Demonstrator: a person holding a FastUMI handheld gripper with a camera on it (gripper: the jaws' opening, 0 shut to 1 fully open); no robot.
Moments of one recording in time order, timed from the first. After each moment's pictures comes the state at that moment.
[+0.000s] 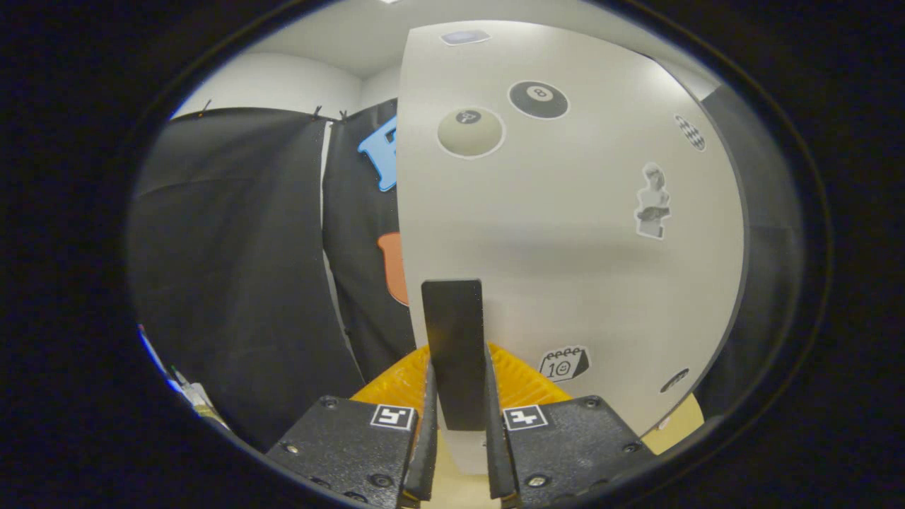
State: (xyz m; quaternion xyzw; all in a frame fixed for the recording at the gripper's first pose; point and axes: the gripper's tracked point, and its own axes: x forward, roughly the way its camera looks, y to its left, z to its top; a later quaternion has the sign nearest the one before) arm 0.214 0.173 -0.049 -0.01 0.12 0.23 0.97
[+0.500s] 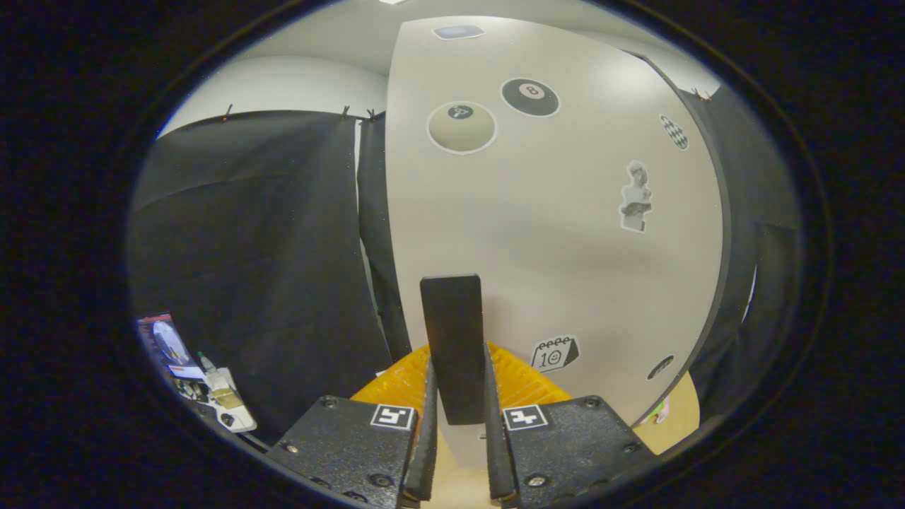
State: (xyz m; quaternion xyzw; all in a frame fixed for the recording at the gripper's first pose) arm 0.181 0.146 -0.047 -0.01 0.14 0.29 0.95
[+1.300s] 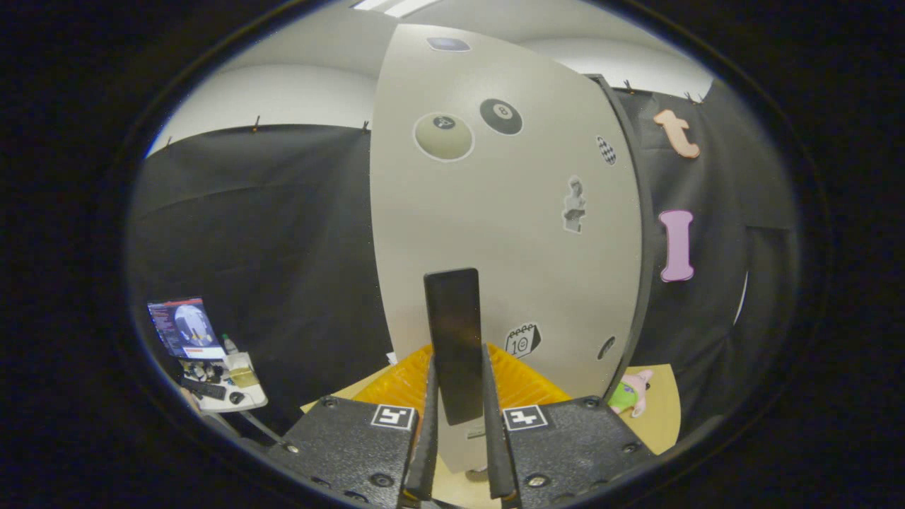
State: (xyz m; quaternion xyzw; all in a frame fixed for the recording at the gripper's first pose) arm 0.142 0.077 -0.038 -0.02 0.12 0.31 0.94
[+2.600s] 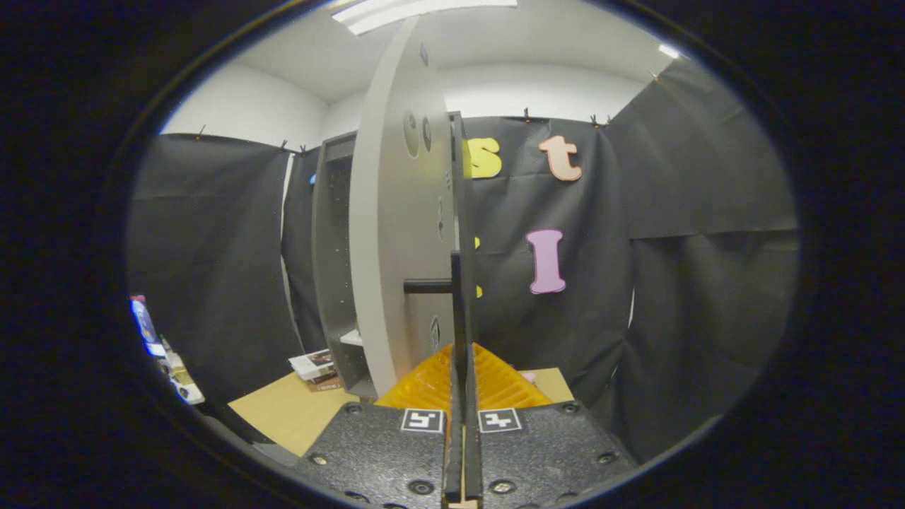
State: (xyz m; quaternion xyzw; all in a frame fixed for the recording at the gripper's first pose) arm 0.136 -0.108 -0.027 -0.03 0.05 0.11 0.99
